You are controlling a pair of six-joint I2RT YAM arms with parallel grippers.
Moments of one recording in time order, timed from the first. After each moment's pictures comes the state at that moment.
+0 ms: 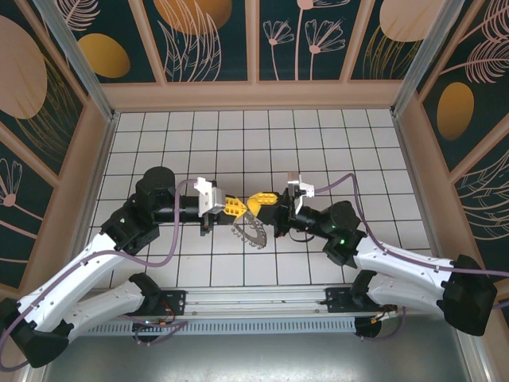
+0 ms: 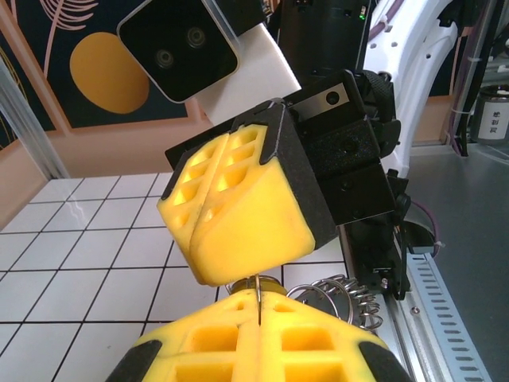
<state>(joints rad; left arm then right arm) -0.73 0.88 0.91 -0.26 0.75 0.27 0.97 0.98 0.49 0.84 -0.39 0.55</state>
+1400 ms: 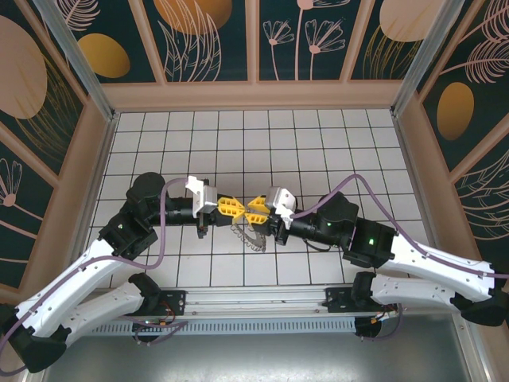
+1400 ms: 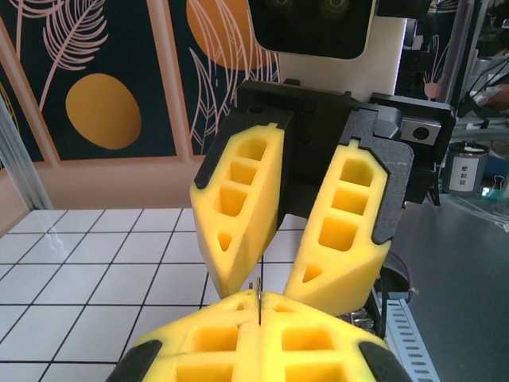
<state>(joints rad) -0.73 0.83 0.85 -0.11 0.80 0.10 1.21 0.87 0.90 -0.14 -0.04 -0.14</state>
